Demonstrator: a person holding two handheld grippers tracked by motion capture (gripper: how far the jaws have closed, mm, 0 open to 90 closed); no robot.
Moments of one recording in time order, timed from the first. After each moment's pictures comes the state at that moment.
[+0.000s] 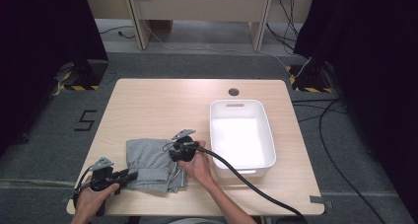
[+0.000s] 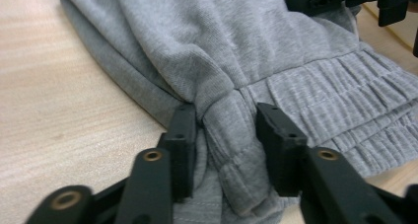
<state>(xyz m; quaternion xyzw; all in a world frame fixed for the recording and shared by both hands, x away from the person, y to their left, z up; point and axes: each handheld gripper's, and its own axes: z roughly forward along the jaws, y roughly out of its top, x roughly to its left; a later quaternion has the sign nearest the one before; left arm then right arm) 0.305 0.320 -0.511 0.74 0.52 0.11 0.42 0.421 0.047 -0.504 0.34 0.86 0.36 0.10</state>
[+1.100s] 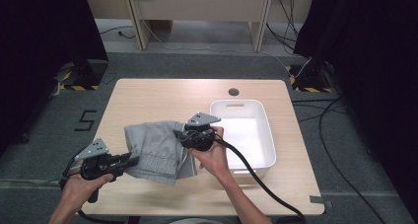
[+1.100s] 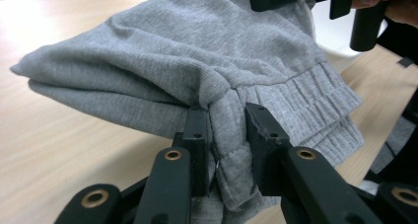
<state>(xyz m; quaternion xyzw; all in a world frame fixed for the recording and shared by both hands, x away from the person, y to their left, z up) 0.303 0.291 -0.389 0.77 0.40 0.13 0.48 0.397 -0.005 -0.390 0.30 0.80 0.50 0.14</state>
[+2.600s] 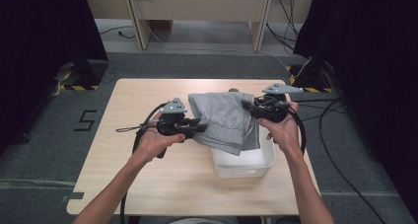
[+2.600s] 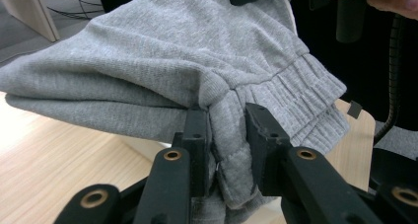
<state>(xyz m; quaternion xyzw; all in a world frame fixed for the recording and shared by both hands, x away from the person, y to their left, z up) 0.398 0.118 -0.342 0.81 0.29 0.10 0.50 0.440 -0.183 -0.327 0.39 0.76 0.47 0.20</state>
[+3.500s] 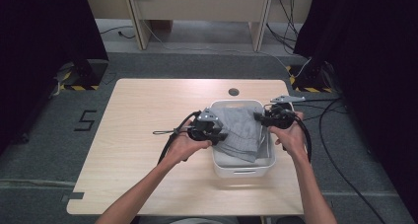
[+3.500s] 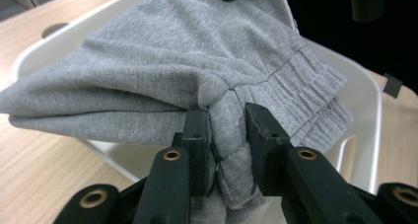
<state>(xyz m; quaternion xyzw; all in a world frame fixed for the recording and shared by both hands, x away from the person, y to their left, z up) 0.422 0.052 -0.402 0.84 0.29 0.08 0.44 0.467 -0.224 -0.394 0.45 0.78 0.40 0.17</state>
